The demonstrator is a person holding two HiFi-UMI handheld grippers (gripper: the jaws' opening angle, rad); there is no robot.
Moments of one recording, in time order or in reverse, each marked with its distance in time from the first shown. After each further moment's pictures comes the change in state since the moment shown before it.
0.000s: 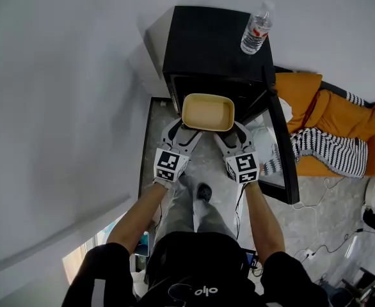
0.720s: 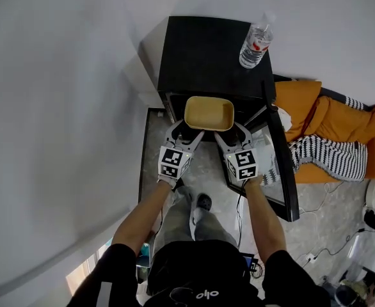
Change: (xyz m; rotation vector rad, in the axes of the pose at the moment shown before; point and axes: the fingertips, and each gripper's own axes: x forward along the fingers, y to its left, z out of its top) left arm 0.074 0.038 -0.028 -0.047 0.041 -0.012; right arm 0.062 -0.053 -0.021 0.025 0.048 -0.030
